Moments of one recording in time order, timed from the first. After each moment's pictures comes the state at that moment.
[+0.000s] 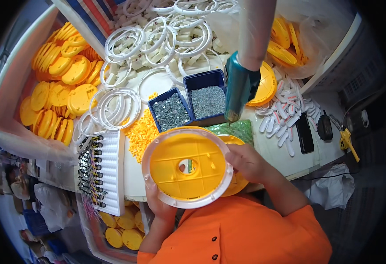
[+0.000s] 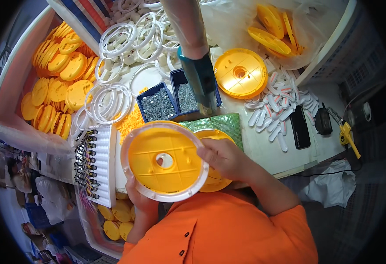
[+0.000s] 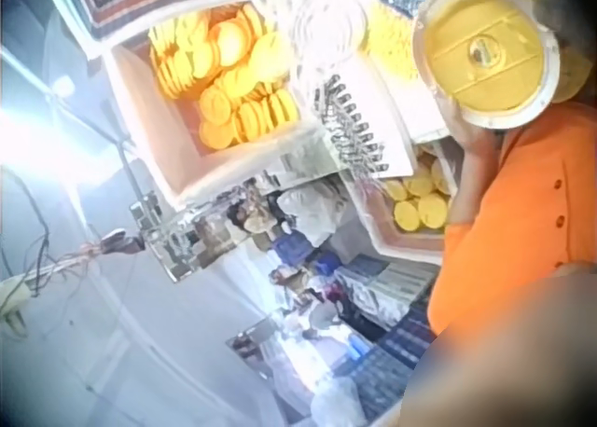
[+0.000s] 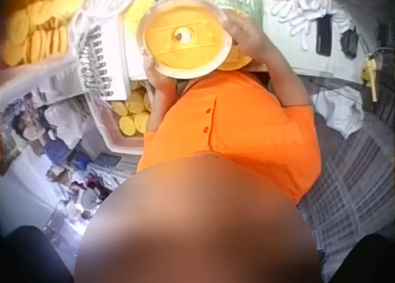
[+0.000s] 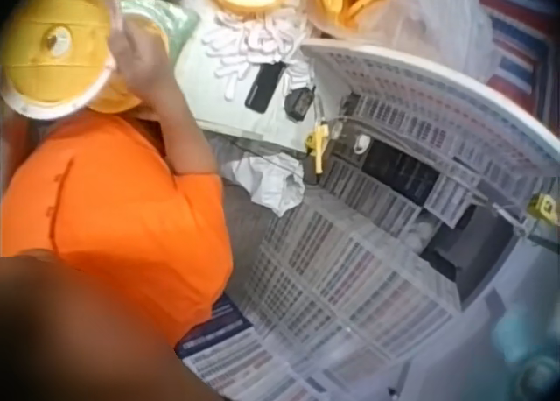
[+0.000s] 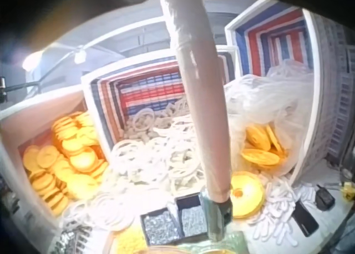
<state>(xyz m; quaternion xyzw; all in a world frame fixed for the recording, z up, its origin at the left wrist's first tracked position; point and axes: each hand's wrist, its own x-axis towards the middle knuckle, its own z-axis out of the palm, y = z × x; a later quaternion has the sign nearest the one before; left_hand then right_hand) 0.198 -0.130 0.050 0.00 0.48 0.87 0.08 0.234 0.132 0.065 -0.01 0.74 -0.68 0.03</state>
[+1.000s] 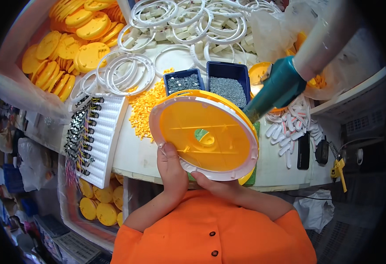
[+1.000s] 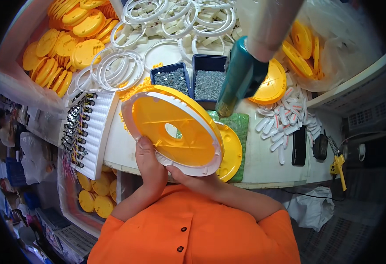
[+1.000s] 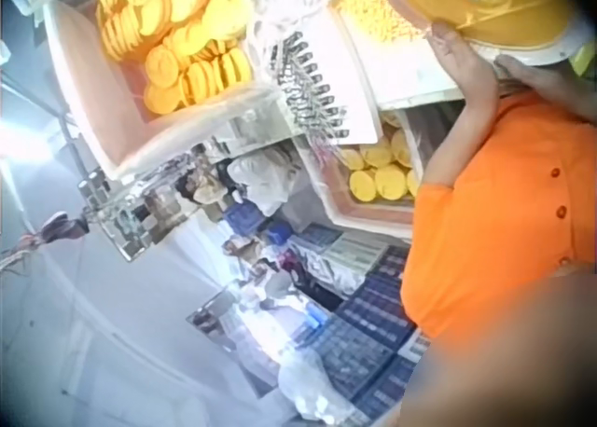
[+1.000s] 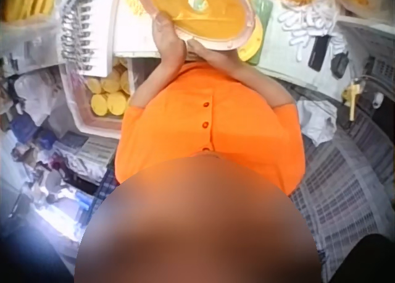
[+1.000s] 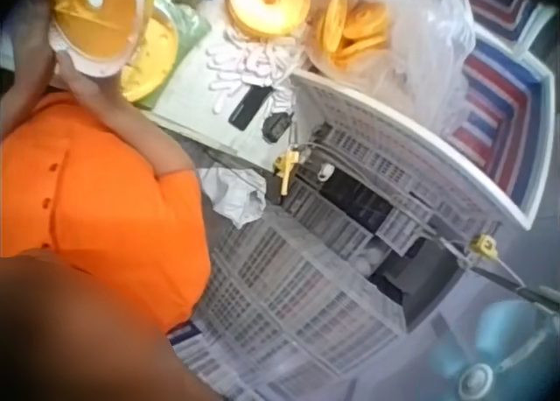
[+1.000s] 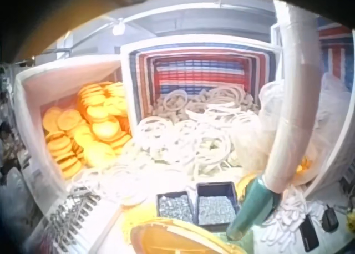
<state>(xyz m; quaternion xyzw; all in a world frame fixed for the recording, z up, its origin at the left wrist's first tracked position) 0.191 -0.091 0.033 0.01 0.57 0.82 0.00 0.243 0.045 0.049 -0.02 0.72 -0.69 0.04</state>
